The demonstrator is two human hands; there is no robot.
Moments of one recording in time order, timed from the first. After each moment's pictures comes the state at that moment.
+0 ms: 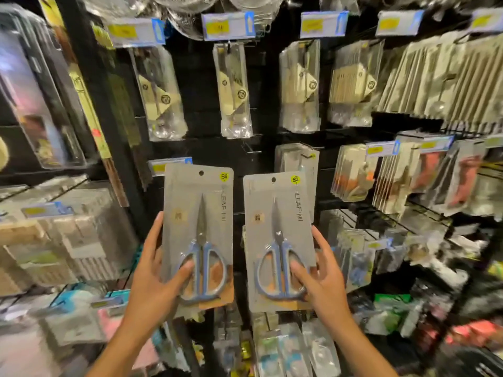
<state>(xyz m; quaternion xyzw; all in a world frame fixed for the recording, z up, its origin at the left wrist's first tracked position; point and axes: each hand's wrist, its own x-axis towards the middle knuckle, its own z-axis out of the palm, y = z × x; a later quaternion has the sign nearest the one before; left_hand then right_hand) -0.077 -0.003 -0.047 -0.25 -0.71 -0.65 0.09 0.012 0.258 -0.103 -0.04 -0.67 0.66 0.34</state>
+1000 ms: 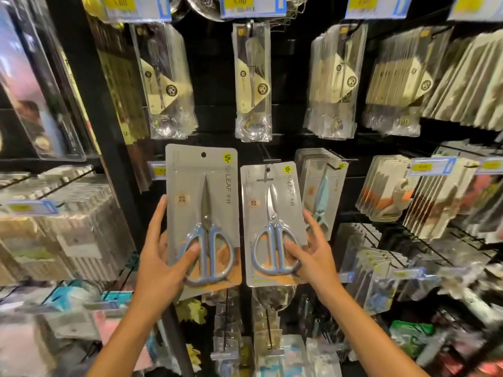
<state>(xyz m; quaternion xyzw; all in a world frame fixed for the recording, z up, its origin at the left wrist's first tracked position) -0.155 0.032 -0.041 -0.22 -0.71 -0.65 0.15 -0.127 0.313 -0.096 -0.03 -0.71 0.66 0.25</state>
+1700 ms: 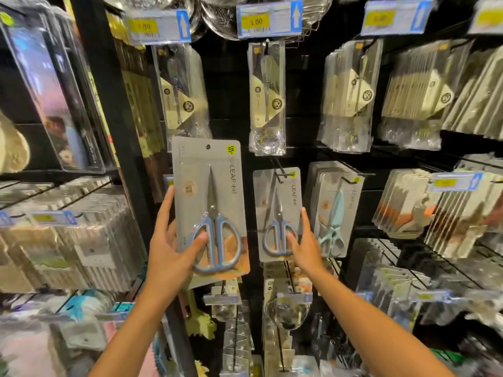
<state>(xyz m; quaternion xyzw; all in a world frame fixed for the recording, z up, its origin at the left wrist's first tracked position) -0.184 0.036 -0.015 -0.24 -0.68 -0.67 0.18 -0.233 0.322 -0.112 -0.12 -0.84 0.46 0.25</state>
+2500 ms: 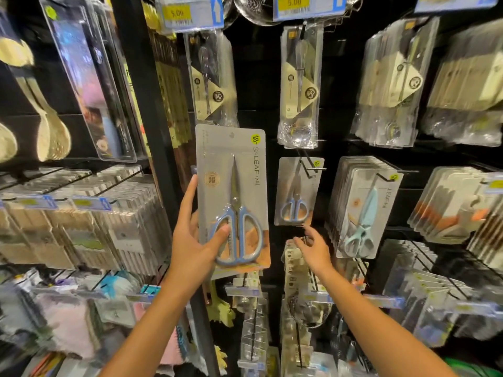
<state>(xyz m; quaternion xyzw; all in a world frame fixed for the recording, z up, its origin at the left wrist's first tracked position) -0.179 0.031 -0.010 -0.24 -0.68 -0.67 0.19 -0.278 0.312 -0.157 -0.12 -0.79 0.58 0.16</state>
